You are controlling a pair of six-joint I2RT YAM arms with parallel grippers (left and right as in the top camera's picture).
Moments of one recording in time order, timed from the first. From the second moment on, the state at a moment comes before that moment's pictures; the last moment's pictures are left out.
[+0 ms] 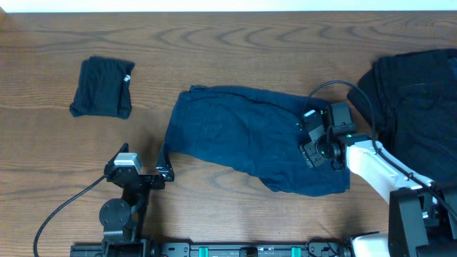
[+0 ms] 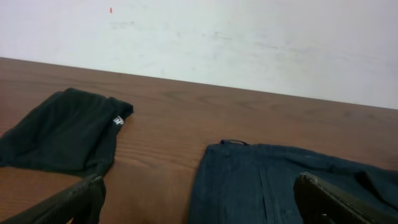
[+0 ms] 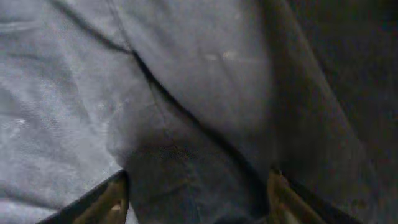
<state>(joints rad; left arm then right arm) 0.02 0.01 0.02 -0.10 0.12 -0.18 0.19 1.56 0.70 -0.37 -0.07 -0.33</state>
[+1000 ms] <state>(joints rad) 0.02 0.01 0.02 -0.10 0.12 -0.17 0.19 1.51 0.78 -0.40 -0.04 -0.32</state>
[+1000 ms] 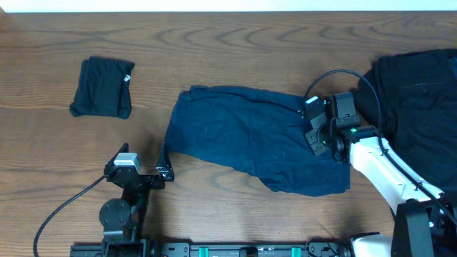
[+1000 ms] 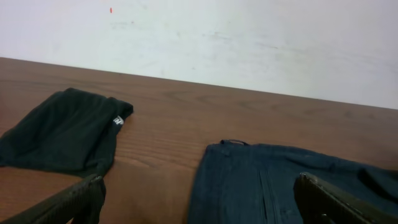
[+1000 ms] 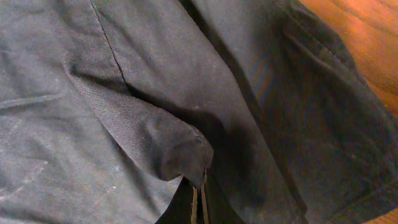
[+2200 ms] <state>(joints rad) 0.02 0.02 0.03 -0.04 0.27 -0.18 0.19 1.51 0.78 -0.38 0.00 -0.27</state>
